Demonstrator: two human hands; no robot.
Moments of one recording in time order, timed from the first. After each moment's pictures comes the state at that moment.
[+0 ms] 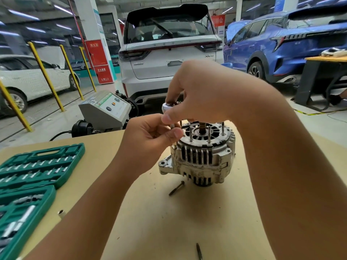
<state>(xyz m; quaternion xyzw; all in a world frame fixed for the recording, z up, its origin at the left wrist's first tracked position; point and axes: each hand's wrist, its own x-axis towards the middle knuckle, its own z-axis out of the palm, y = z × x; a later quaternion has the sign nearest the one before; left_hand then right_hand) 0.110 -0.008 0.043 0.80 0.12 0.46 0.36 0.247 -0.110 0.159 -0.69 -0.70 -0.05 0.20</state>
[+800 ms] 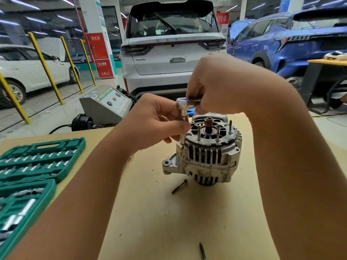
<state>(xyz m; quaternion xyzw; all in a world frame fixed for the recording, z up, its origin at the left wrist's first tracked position) 0.106 0.010 0.083 0.87 0.13 0.32 0.35 0.259 -0.098 0.161 -0.73 -0.66 -0.08 0.16</state>
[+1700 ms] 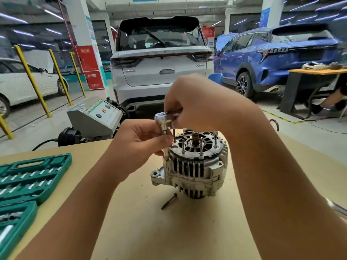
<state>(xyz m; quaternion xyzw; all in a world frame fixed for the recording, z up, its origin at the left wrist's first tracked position) 0.108 0.010 0.059 0.81 0.11 0.39 0.42 0.255 -0.094 0.157 -0.70 -0.69 -0.07 0.17</state>
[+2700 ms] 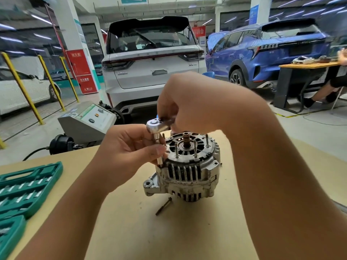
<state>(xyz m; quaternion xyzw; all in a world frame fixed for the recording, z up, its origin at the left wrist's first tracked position) 0.108 0.001 0.063 0.81 0.07 0.38 0.45 0.255 -0.111 0.168 -0.71 -0.69 -0.07 0.14</state>
